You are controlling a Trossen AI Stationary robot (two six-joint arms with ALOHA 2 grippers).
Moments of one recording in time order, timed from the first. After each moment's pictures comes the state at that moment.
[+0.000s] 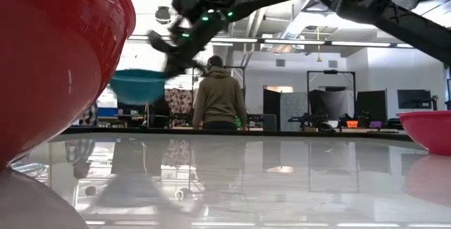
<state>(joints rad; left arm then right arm) -0.03 0.06 0.01 0.11 -0.13 -0.01 -0.30 2.41 2.36 -0.53 0.15 0.44</state>
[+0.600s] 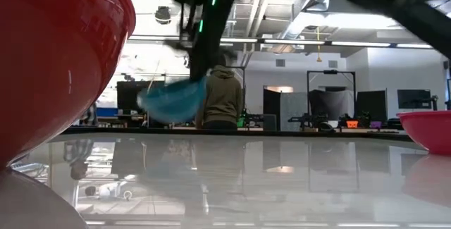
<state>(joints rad) -0.03 0.06 0.01 0.09 -0.15 -0.02 -0.18 2.31 2.33 -0.98 0.43 0.43</state>
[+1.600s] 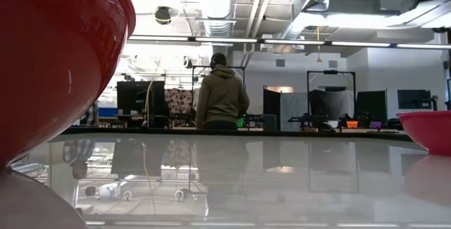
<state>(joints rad) -0.03 0.07 0.01 0.05 -0.17 -0.04 0.48 2.23 2.34 -0.58 0.32 0.53</state>
